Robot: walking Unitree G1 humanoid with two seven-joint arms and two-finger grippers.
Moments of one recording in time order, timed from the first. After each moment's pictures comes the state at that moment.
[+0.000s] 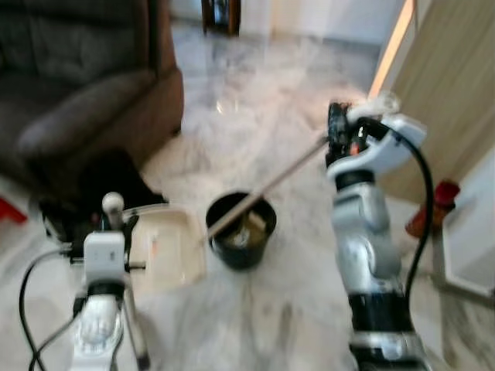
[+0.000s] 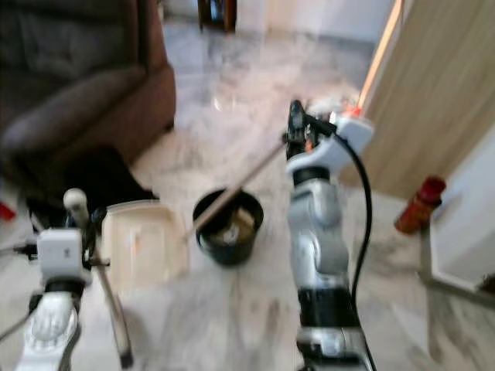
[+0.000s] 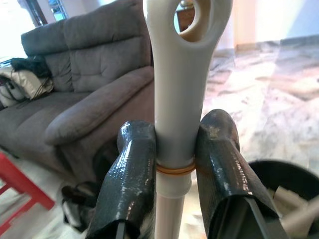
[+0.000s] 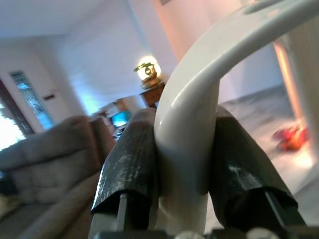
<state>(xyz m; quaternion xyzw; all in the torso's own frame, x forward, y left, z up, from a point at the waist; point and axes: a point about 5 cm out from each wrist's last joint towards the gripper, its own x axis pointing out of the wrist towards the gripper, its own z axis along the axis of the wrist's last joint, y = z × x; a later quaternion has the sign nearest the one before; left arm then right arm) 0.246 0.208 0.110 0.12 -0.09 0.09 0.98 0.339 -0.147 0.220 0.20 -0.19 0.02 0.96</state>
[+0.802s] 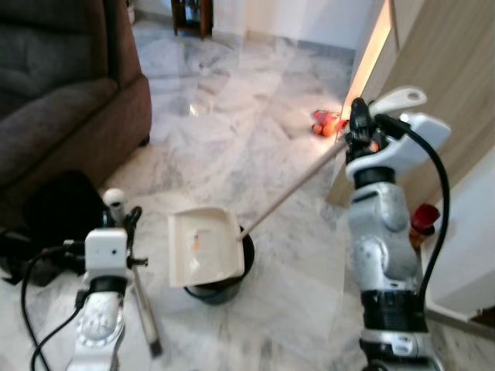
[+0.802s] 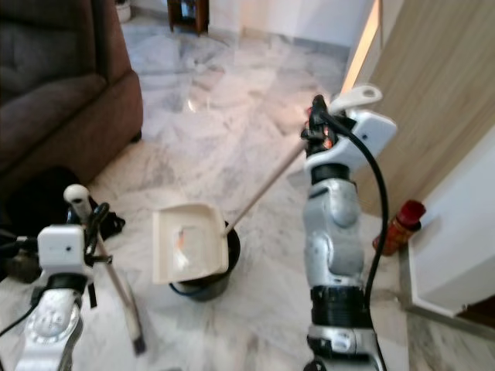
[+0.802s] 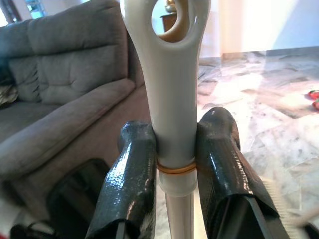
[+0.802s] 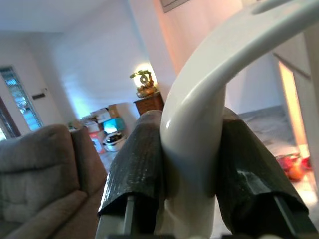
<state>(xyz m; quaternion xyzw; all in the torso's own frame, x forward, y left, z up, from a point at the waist) 0.250 0.213 0.118 0.12 -0.11 0.09 0.98 0.340 -0.133 0.234 0.19 -0.21 0.04 0.96</state>
